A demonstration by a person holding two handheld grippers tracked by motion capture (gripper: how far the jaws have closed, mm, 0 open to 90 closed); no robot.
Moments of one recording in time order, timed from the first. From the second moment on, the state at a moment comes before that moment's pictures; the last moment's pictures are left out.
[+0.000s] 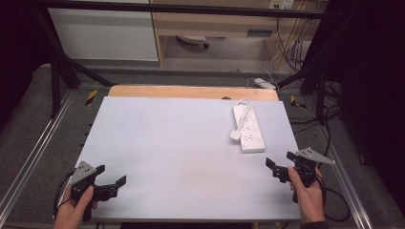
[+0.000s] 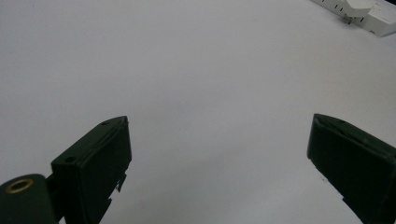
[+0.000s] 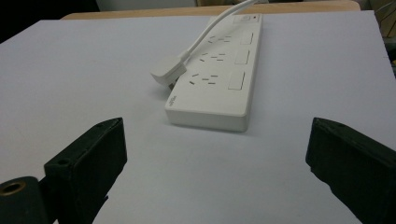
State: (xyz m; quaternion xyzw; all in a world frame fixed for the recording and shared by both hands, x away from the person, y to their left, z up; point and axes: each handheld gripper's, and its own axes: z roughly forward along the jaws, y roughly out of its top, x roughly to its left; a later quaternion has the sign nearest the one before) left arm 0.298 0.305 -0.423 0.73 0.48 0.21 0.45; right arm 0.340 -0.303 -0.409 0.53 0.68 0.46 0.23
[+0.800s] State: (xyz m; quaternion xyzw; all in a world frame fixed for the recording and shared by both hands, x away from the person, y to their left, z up) left arm 0.298 0.305 -0.423 0.73 0.48 0.21 0.45; right arm 0.324 -0.280 -0.427 0.50 0.70 0.46 0.22
